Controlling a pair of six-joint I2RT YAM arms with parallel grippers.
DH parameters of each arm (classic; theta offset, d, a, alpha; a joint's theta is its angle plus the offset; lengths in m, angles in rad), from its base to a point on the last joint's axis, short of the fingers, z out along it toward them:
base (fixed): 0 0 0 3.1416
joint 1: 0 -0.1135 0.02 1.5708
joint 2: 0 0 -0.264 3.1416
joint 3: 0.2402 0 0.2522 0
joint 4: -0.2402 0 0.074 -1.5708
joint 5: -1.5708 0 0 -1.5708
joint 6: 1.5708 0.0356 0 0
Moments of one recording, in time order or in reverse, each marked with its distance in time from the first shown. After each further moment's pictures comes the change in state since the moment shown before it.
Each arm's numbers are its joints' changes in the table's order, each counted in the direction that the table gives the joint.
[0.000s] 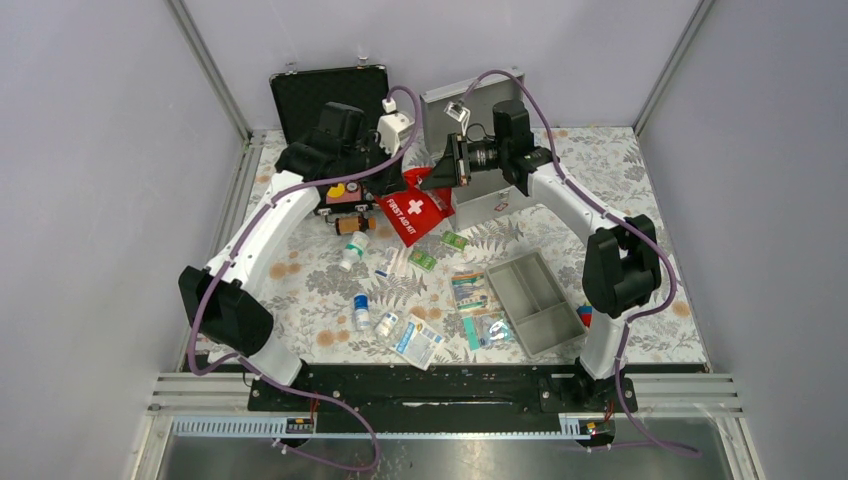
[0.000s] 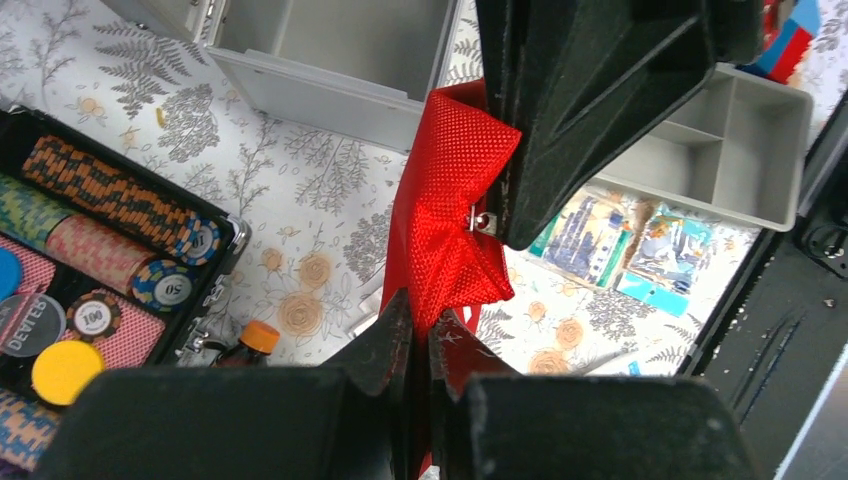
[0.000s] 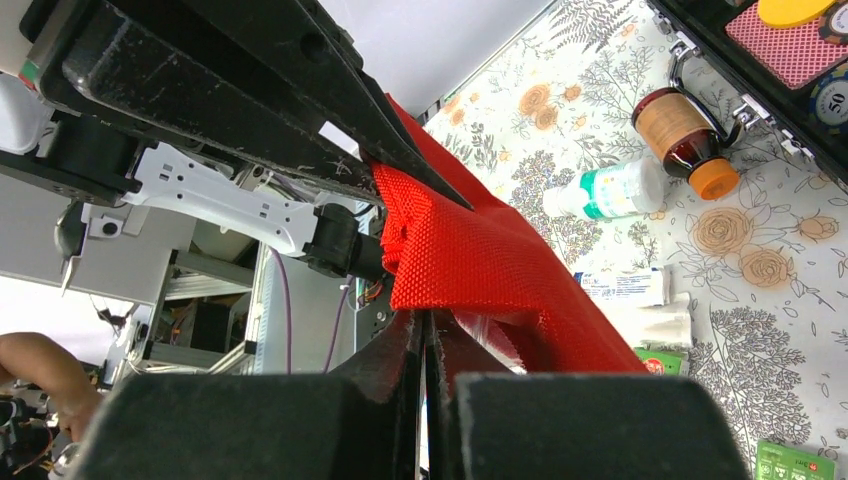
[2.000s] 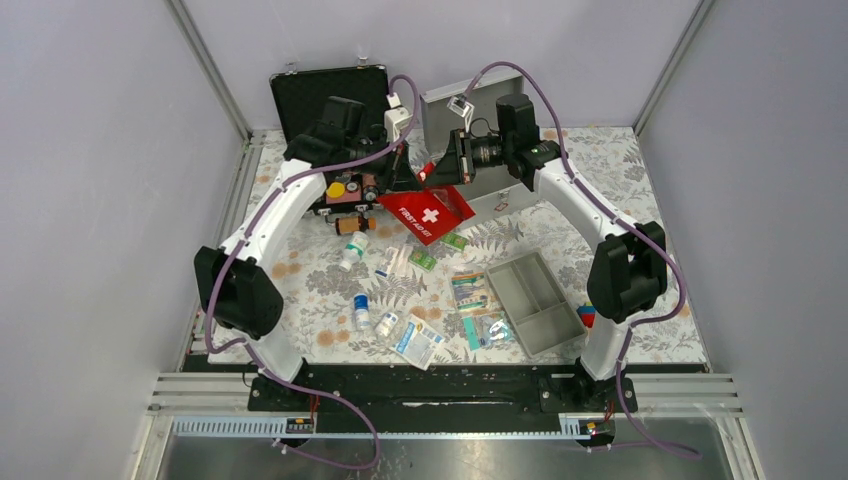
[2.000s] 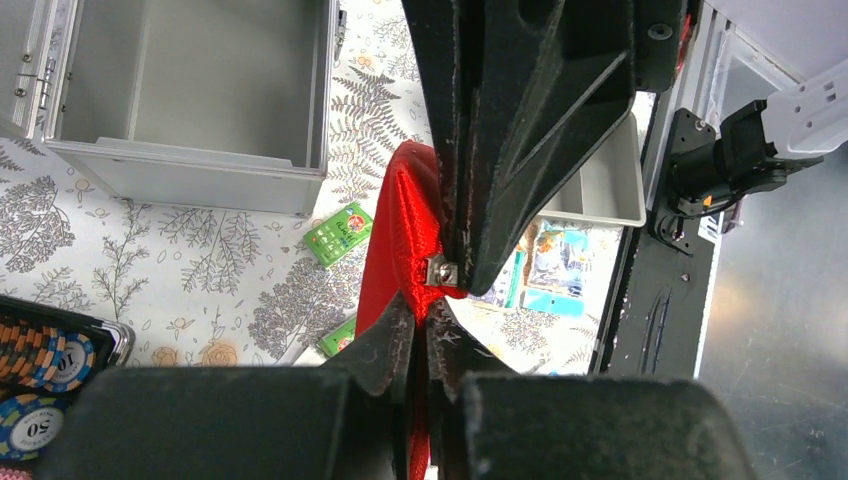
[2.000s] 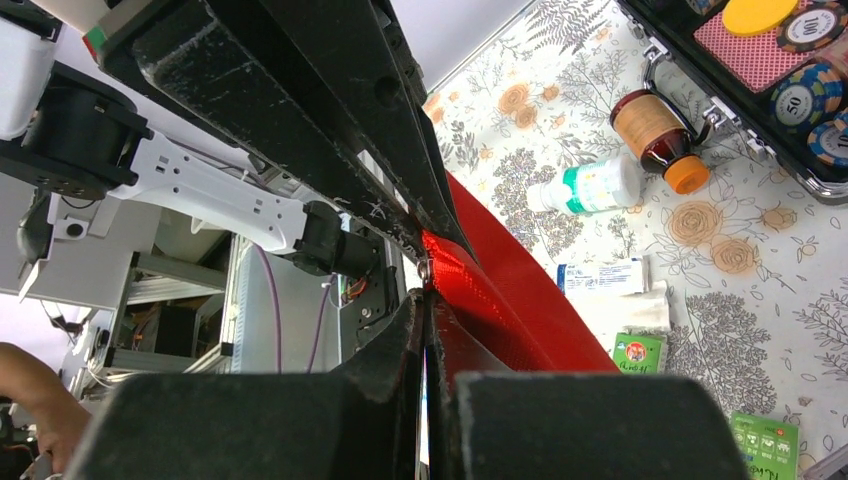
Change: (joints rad) left arm -0.039 0.105 0.045 0.053 -0.365 -0.036; right arm -0.005 -0.041 0.059 -0.156 -0.051 -0.101
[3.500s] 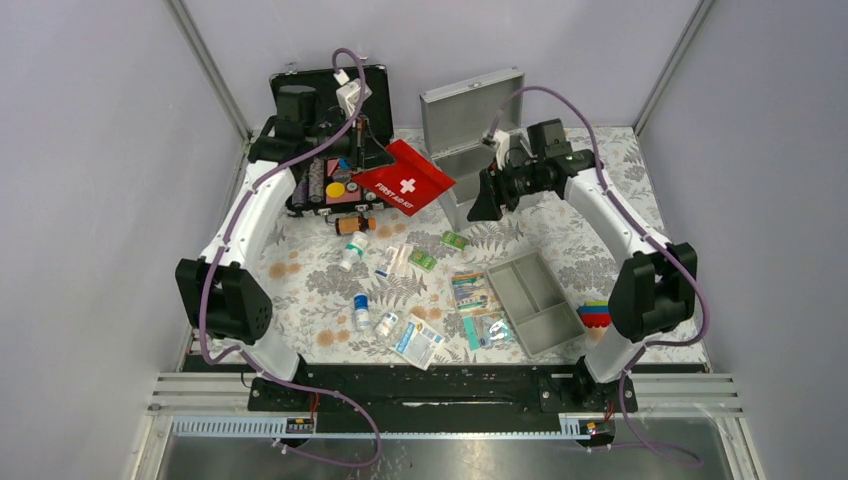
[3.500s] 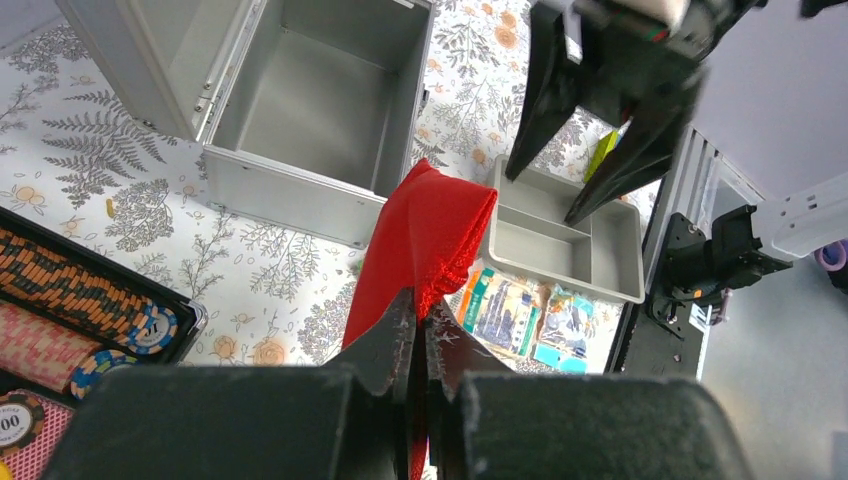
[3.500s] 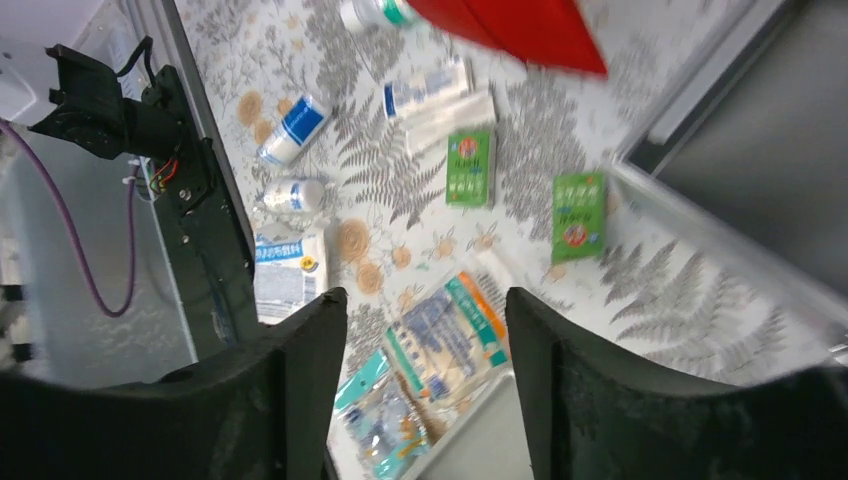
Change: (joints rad) left arm -0.180 -0.053 -0.047 0.183 -0.077 -0.193; right arm 0.120 -0.146 -0.182 -0.508 -0.254 -0.607
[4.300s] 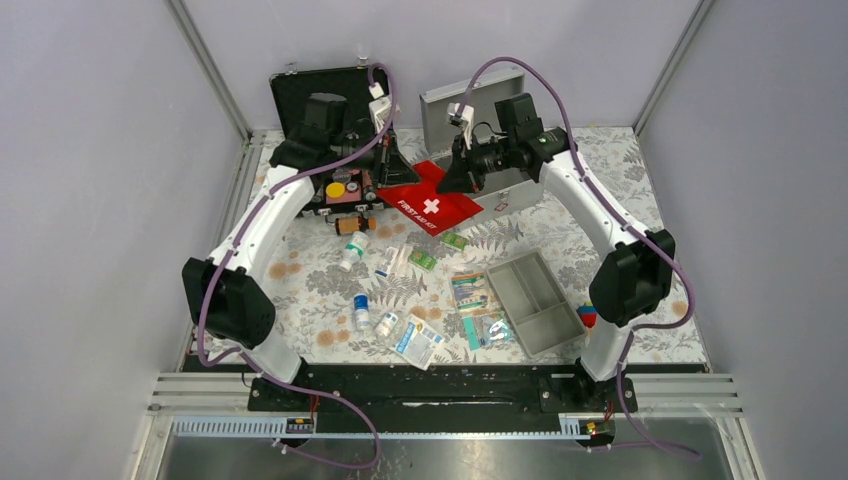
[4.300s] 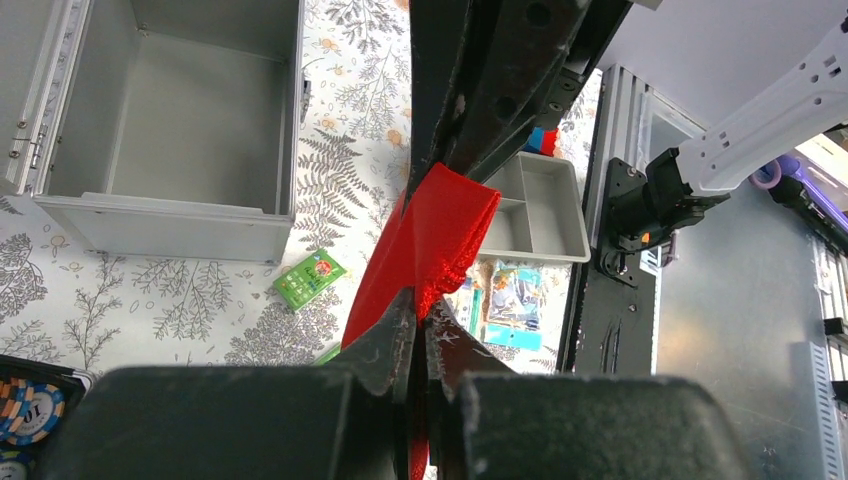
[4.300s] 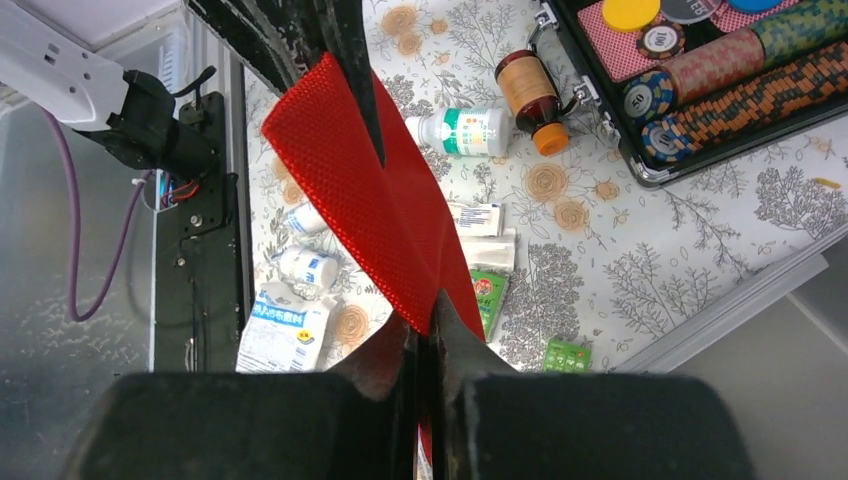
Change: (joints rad) left arm 0.124 -0.011 -0.021 -0.024 -0.066 0.064; right arm -0.124 0.121 0.308 0.049 0.095 -0.082
